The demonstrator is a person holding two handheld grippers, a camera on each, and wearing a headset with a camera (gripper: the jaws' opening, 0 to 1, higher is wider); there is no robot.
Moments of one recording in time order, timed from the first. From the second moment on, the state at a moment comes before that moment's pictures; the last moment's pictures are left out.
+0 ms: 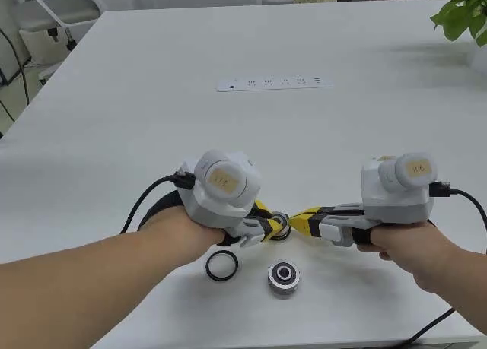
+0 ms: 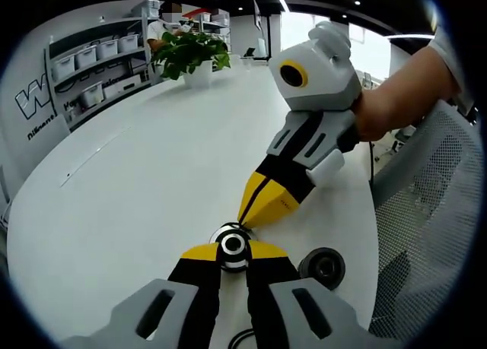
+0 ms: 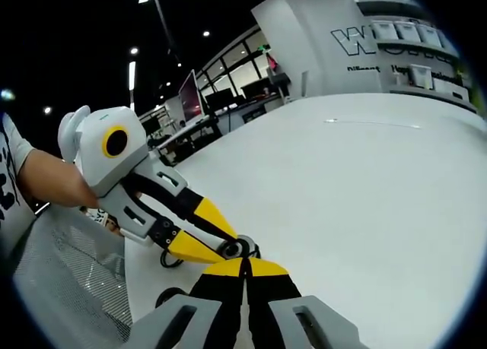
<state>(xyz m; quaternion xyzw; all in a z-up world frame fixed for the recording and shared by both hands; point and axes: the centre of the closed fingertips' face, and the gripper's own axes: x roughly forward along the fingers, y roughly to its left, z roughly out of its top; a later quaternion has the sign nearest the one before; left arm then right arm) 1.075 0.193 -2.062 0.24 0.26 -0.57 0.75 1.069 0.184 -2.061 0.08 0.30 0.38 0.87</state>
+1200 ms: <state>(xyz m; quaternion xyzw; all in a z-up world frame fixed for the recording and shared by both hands) 1.075 0.190 -2.061 0.23 0.26 -0.57 0.75 1.069 0.194 -2.050 0.07 0.28 0.40 0.87</state>
